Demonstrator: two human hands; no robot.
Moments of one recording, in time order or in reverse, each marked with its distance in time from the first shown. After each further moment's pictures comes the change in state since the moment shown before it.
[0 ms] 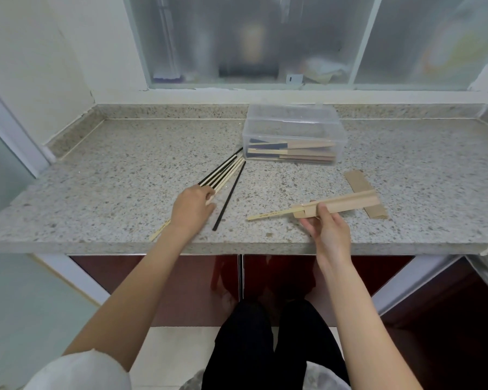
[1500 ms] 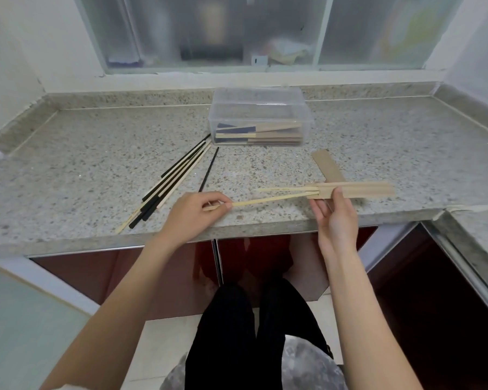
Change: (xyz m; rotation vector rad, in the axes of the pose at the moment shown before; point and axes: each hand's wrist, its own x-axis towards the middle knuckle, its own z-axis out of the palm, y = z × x) left_hand -0.046 0.059 -0.004 -0.436 -0.199 0.238; right_hand -0.004 -0.027 -0.050 0.231 0.080 -0.131
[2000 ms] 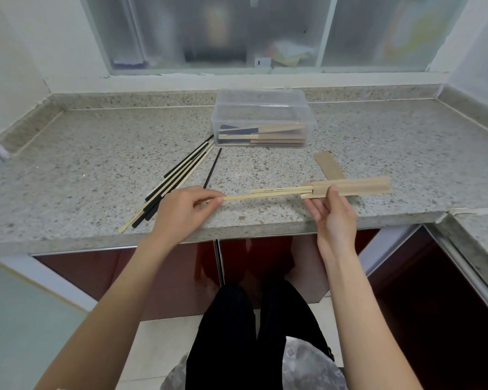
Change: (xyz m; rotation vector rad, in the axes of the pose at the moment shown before) left_hand -0.007 -0.003 -0.012 0.161 0.228 0.091; right_hand -0.007 0.000 0.006 -0.084 -0.054 -0.015
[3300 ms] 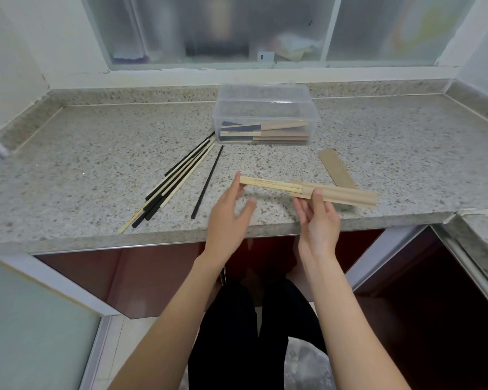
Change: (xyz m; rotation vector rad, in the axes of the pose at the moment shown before) left_hand -0.005 0.052 0.064 -0.469 0.009 -0.345; right_hand -0.013 0.025 0.022 0.117 0.103 0.046
